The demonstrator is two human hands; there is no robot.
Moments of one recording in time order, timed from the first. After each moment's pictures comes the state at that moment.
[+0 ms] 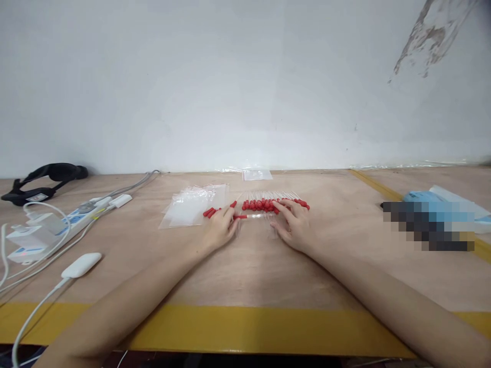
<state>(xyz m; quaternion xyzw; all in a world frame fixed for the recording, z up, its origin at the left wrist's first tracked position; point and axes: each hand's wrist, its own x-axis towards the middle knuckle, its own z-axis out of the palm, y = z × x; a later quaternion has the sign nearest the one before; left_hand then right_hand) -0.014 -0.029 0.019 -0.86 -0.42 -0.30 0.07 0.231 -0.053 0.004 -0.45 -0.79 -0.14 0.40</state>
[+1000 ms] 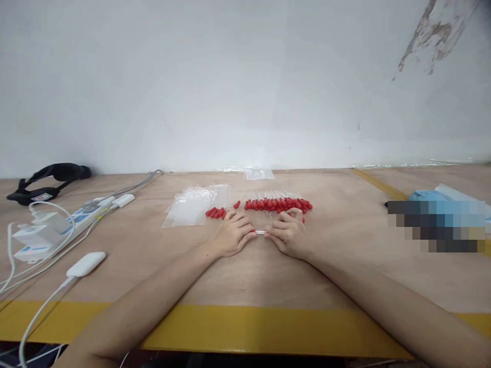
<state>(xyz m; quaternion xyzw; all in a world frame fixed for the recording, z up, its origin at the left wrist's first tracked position) 0.002 -0.046 0.020 -0.93 -0.28 -0.21 0.10 0.215 -0.060 -0.002 -0.33 -0.86 -0.18 0.35</state>
